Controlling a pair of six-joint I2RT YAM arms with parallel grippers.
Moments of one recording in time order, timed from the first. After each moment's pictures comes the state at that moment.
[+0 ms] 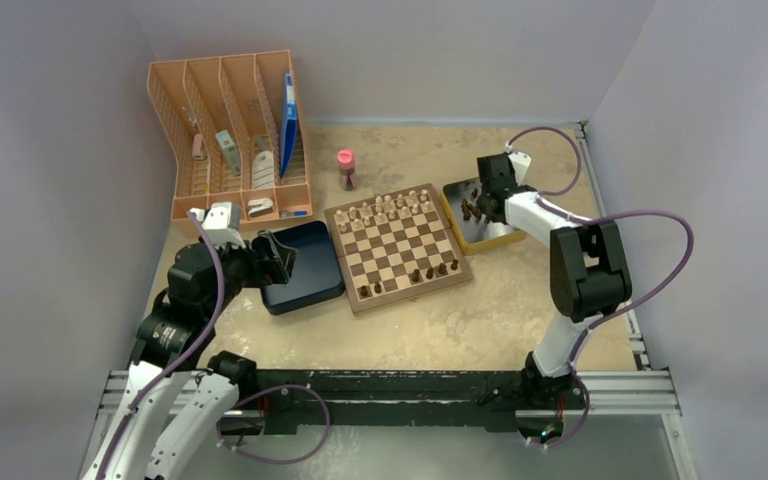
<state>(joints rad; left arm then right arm) -0.33 0.51 0.79 -0.65 -0.01 -0.40 0.23 1.80 1.15 -0.25 0.43 0.54</state>
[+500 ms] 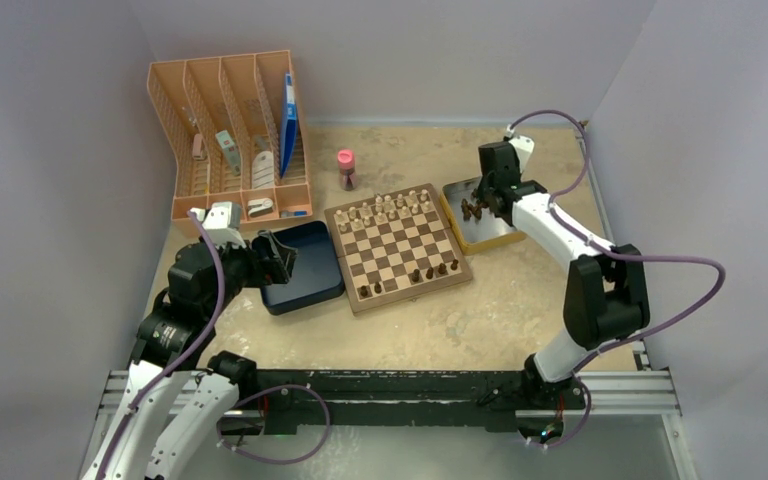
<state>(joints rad) -0.33 0.51 0.79 -0.64 -0.01 -0.40 0.28 1.62 1.18 -0.32 0.44 0.52</state>
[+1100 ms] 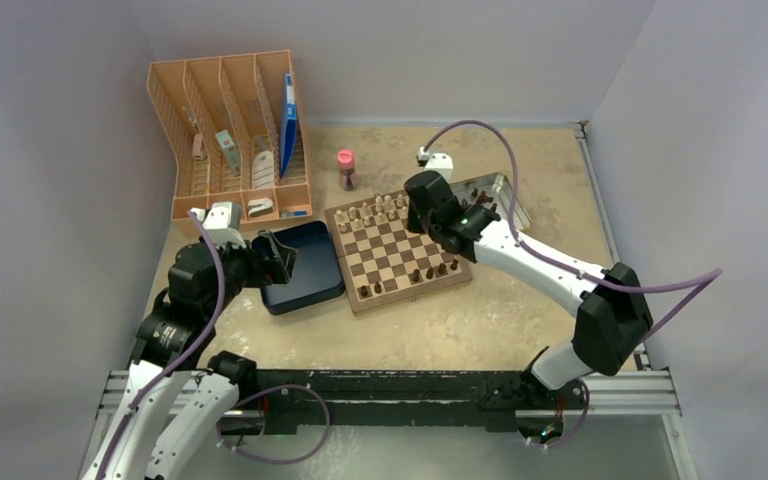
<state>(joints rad) -0.33 0.51 0.79 -0.64 -0.01 -0.40 0.73 1.52 1.21 -0.38 0.41 0.55</state>
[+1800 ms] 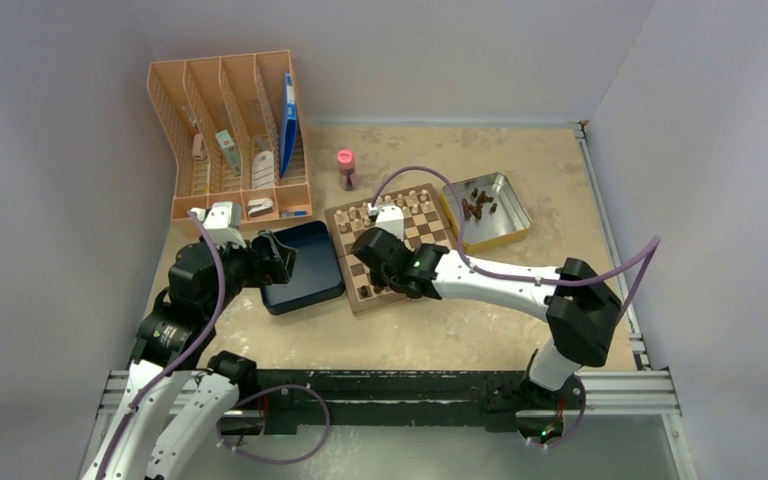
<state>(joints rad) -0.33 0.51 0.79 -0.64 -0.01 -0.40 1.06 1.62 1.18 -0.46 0.45 0.72</state>
